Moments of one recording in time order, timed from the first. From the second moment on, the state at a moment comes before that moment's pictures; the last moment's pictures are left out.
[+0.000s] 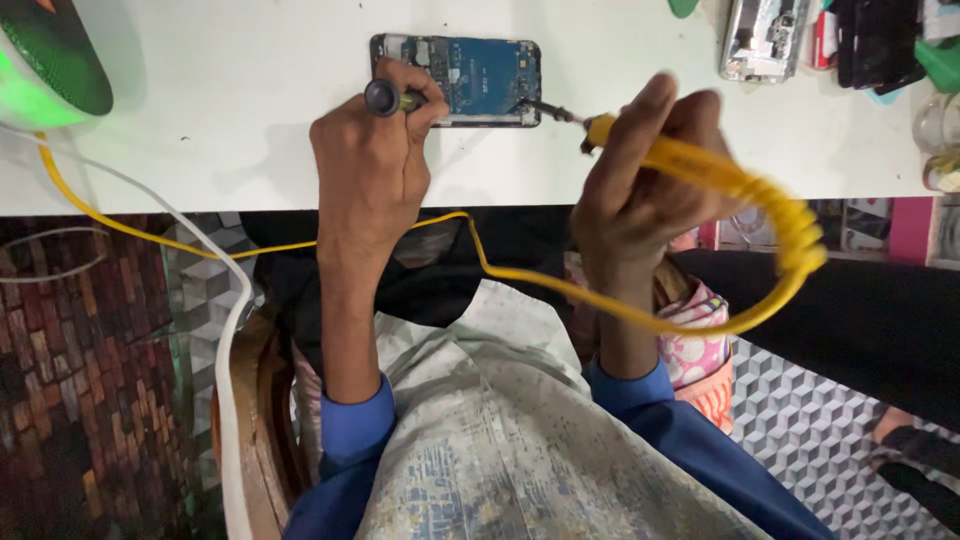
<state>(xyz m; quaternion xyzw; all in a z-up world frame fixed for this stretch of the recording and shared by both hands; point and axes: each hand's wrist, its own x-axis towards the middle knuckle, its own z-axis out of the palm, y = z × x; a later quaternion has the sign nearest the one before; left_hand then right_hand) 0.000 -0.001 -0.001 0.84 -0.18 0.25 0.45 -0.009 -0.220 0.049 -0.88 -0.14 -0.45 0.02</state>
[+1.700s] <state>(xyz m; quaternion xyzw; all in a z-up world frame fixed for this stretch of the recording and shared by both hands) 0.001 -0.001 -0.006 0.85 -0.18 0.24 0.44 0.031 -0.305 -0.058 -0.60 -0.10 -0.48 0.64</state>
